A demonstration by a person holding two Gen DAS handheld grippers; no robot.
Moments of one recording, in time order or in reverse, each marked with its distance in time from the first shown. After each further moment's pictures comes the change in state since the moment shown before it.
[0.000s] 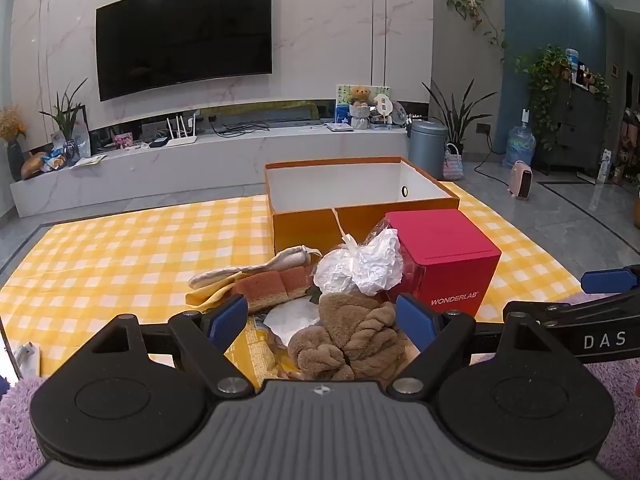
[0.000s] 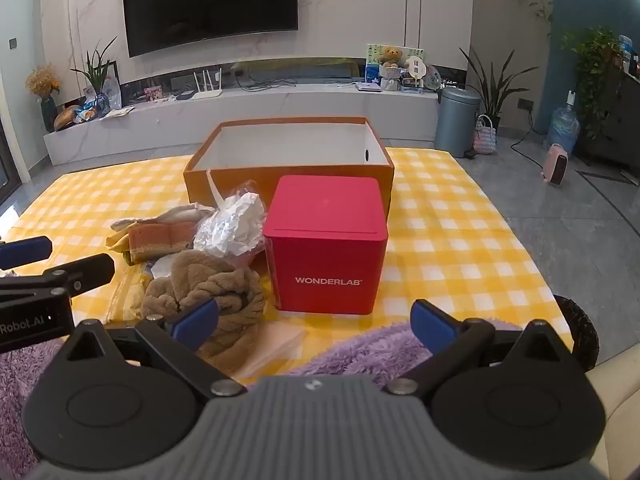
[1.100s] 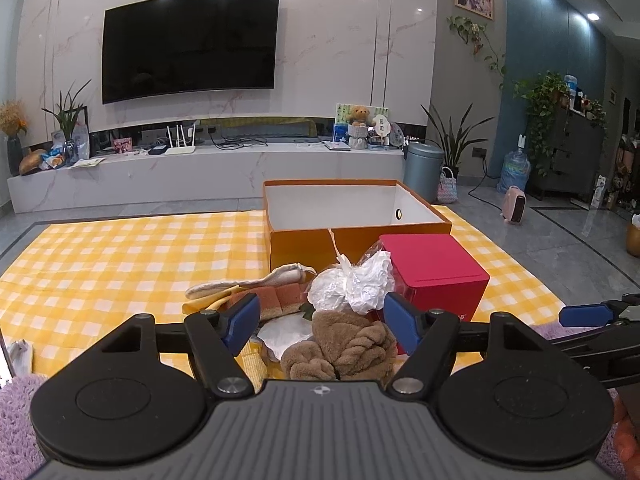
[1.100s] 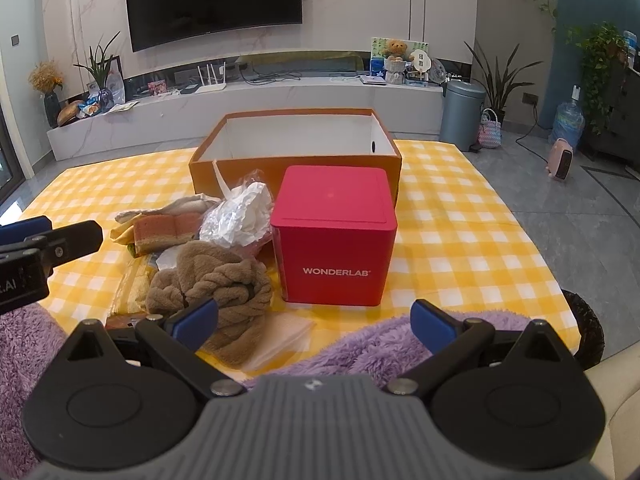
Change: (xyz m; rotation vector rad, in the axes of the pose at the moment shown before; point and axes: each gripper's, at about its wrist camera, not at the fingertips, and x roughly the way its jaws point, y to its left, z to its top) left arm -0.010 0.005 0.003 -0.048 -0.050 -0.023; right arm 0.004 0.003 -0.003 0.000 0.024 0.015
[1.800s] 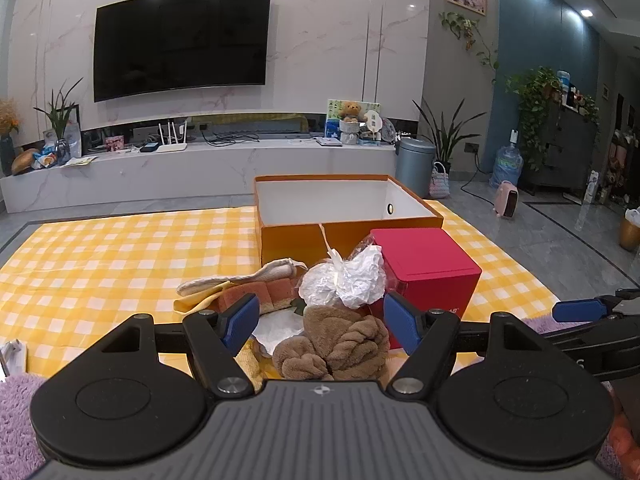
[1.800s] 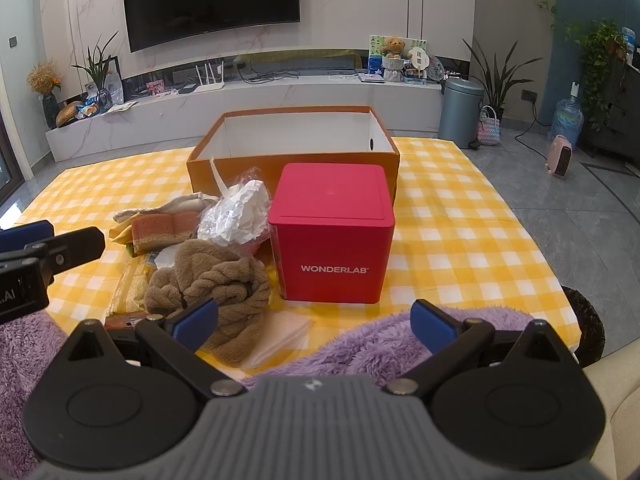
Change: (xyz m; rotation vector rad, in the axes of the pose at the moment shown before) left arm 0.003 -0.001 -0.003 0.012 0.010 -0.027; right arm 0.000 -0.001 -0.001 0.004 0.002 -0.001
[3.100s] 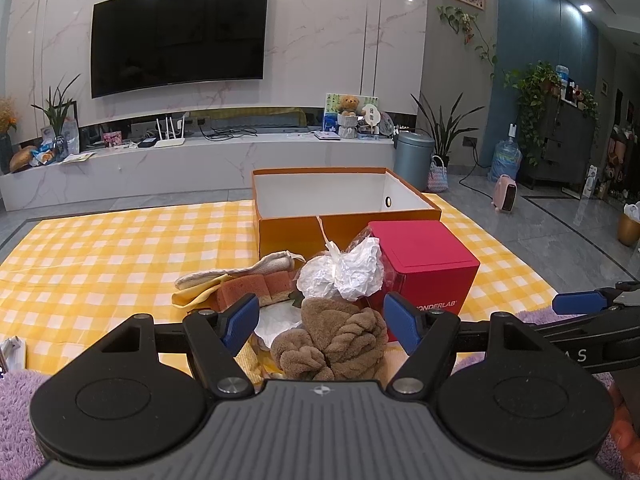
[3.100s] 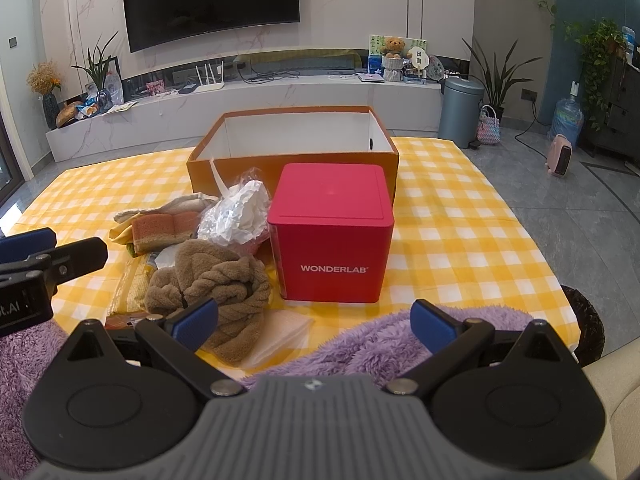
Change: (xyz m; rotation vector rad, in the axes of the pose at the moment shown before) left arm 0.002 -0.001 -0.004 0.005 0.008 0.000; right arm 0.000 0.000 0.000 0.001 0.001 0.001
